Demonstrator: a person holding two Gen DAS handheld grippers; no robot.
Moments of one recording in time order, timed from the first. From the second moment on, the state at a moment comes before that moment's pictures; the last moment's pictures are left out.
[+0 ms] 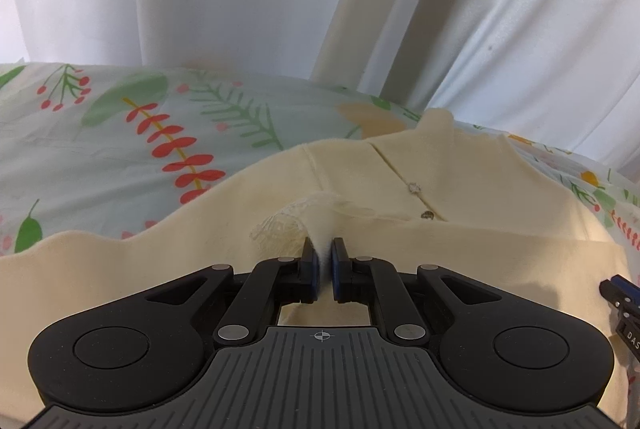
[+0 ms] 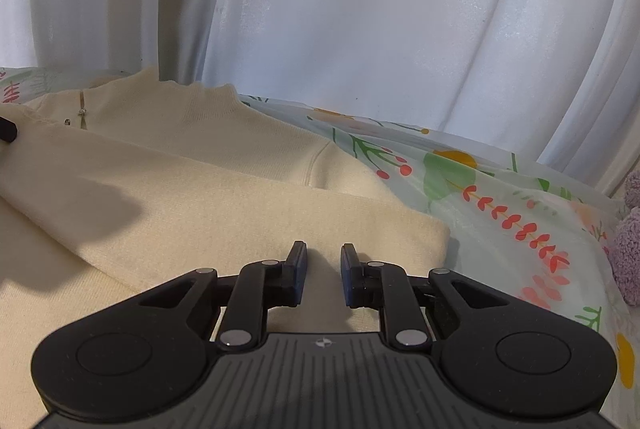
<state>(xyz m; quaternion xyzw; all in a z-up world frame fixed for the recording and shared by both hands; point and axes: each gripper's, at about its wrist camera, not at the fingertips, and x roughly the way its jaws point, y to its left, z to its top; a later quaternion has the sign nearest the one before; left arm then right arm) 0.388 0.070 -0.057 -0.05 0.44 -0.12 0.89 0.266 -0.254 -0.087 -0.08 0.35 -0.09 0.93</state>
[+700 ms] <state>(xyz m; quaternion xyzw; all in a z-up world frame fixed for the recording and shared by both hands) 0.244 0.286 -0.039 -0.32 0.35 0.18 0.86 0.191 -0.258 -0.045 0.07 0.33 -0.05 0.94</state>
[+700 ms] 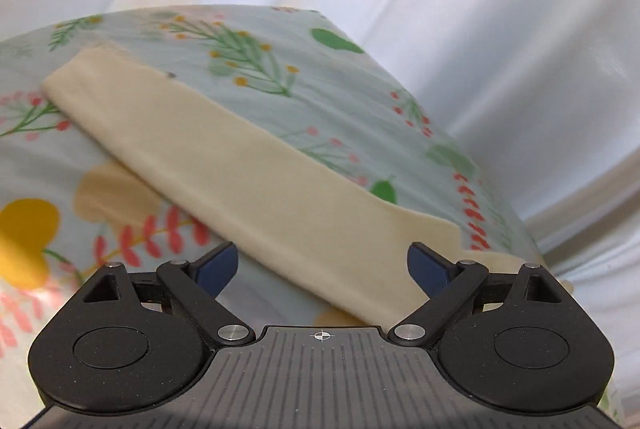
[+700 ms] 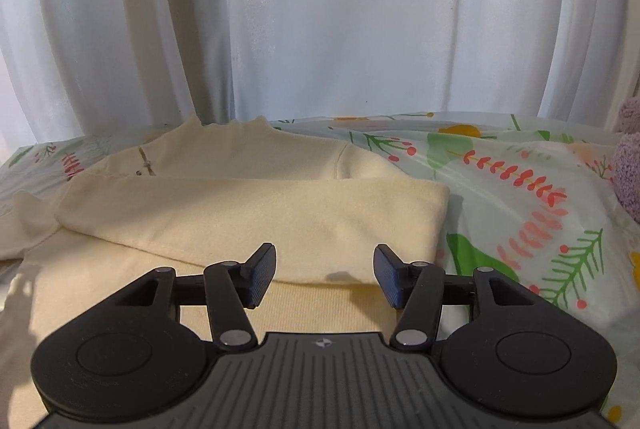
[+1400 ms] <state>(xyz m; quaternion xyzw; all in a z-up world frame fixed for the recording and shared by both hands) 0.195 0.474 -0.095 -0.61 0.21 0.26 0.72 0.183 -0.225 -0.037 0.12 0.35 0.01 0.93</state>
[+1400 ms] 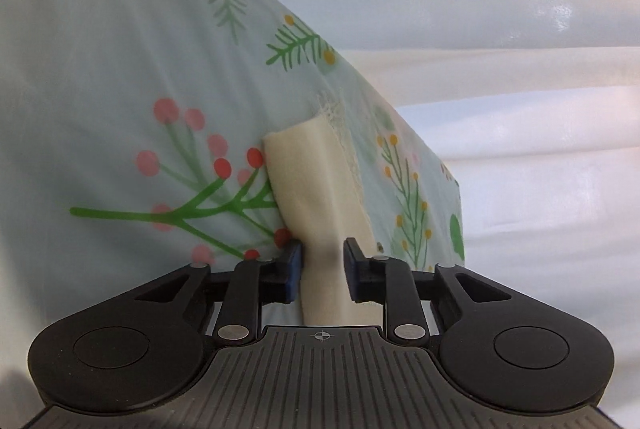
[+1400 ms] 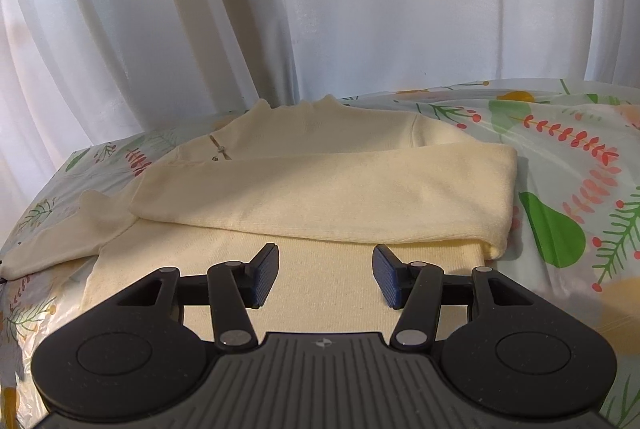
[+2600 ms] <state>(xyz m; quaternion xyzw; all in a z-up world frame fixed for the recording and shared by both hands) 0.262 0.191 0.061 -0.23 0.14 -0.15 0.95 0.165 -0.233 -0.032 0.15 0.34 0.00 0.93</state>
